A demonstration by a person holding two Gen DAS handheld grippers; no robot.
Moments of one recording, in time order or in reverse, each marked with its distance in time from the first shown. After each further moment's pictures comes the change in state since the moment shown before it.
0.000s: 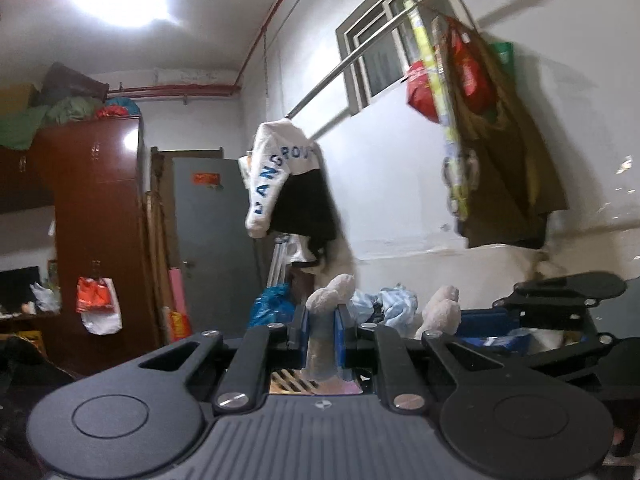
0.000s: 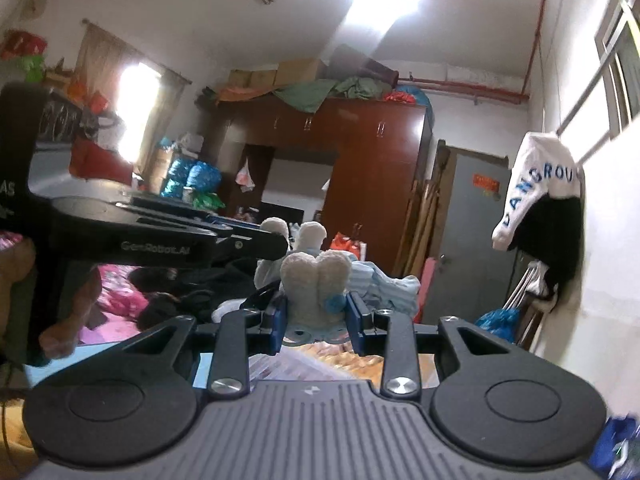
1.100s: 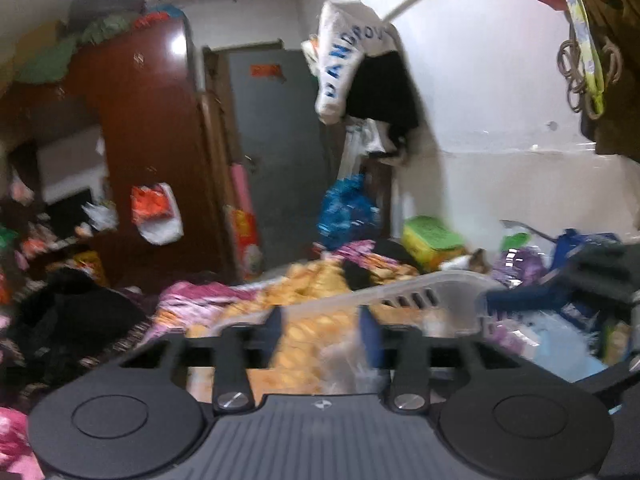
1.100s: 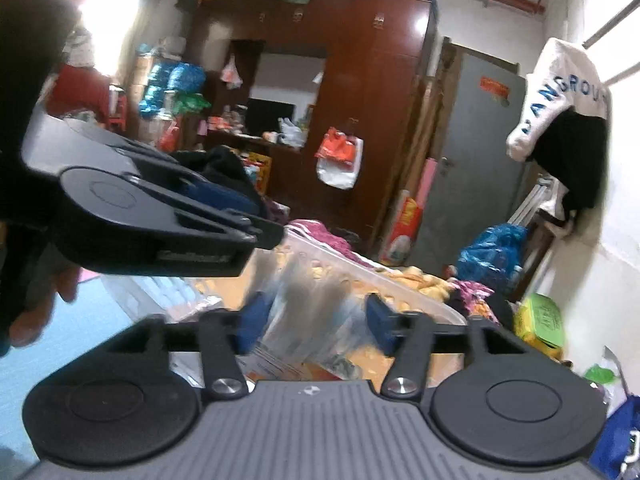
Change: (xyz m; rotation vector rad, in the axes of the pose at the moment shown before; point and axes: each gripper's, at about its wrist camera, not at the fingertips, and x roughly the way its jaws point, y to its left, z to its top) left arm 0.132 0.064 -0.034 -0.001 0.326 0.228; right arm 0.114 -0.016 -0.028 0.030 0.303 -0.031
